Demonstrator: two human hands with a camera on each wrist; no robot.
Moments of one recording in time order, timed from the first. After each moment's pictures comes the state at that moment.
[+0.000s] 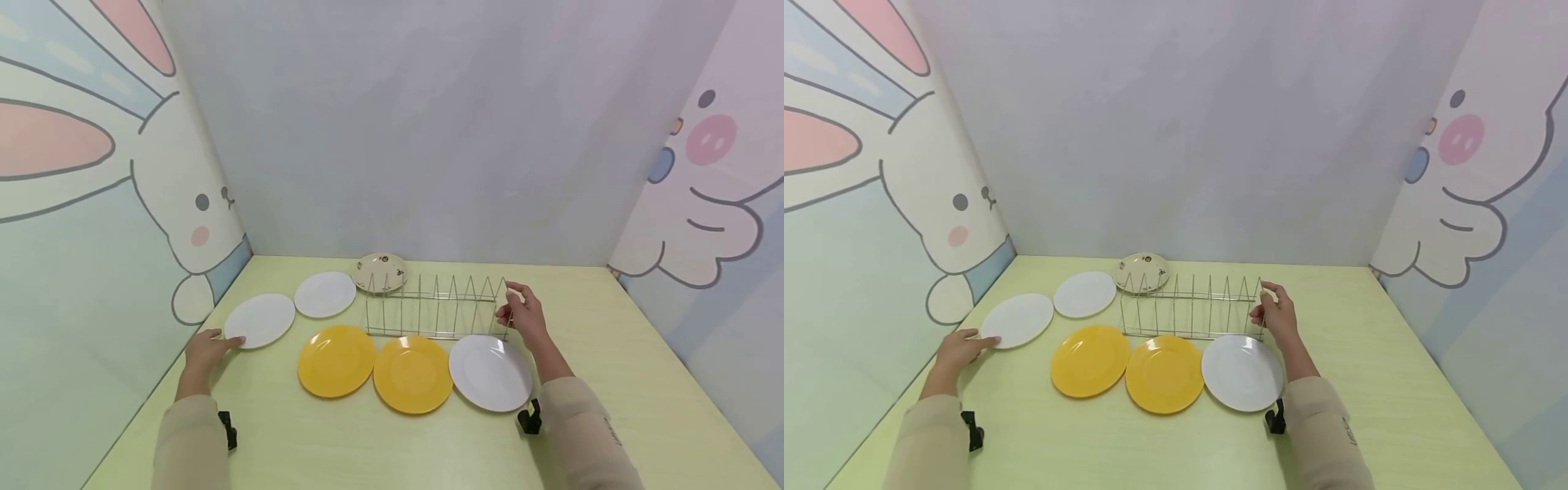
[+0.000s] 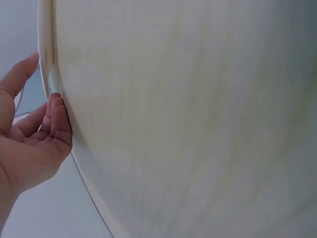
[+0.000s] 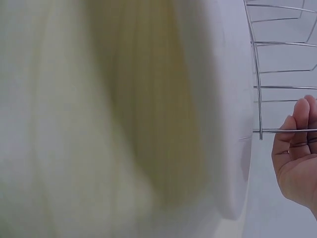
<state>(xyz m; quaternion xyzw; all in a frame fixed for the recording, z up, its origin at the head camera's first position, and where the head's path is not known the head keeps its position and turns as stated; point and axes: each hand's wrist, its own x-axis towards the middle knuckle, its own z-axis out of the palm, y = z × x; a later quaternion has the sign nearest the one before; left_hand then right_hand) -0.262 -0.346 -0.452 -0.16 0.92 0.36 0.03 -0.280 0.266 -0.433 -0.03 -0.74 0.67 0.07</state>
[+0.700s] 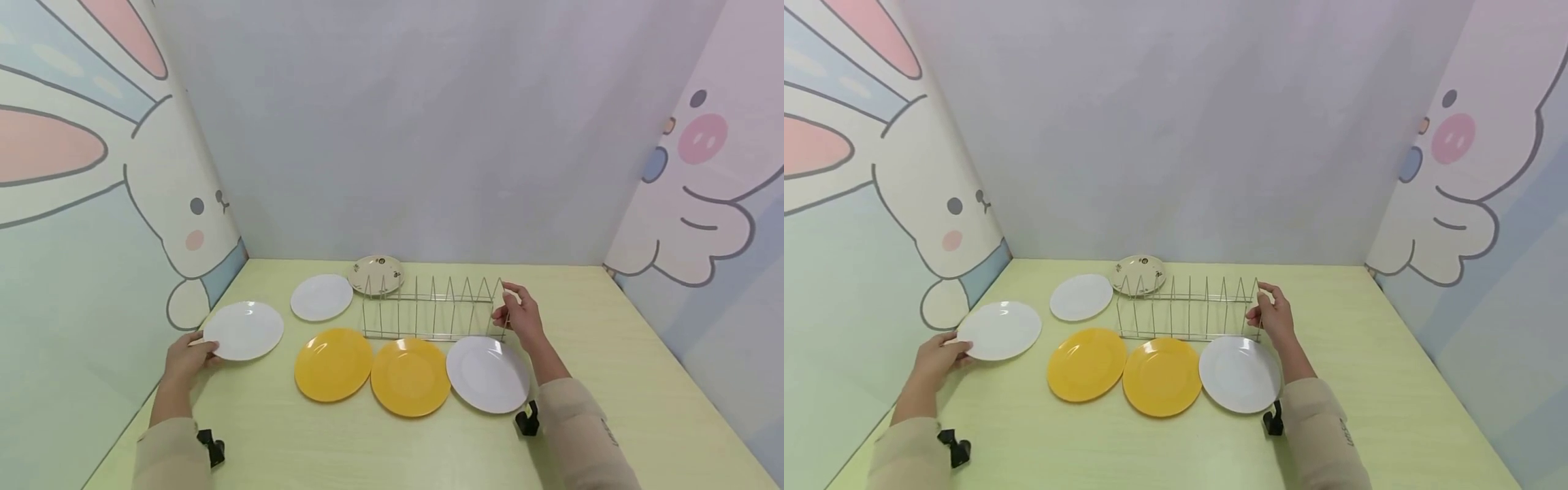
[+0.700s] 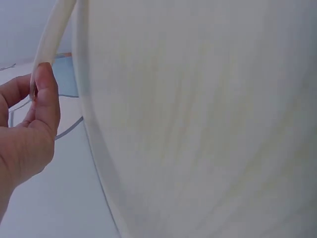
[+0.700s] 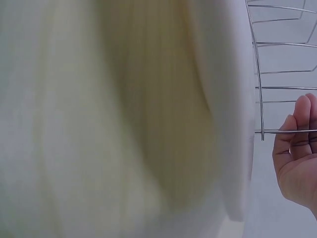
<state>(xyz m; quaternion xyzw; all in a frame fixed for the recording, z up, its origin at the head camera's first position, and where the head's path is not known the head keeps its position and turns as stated) -0.250 -0.356 -0.444 -0.20 0.78 0.59 -0.02 -0.288 0.270 -0.449 -0.02 -0.73 0.67 0.09</state>
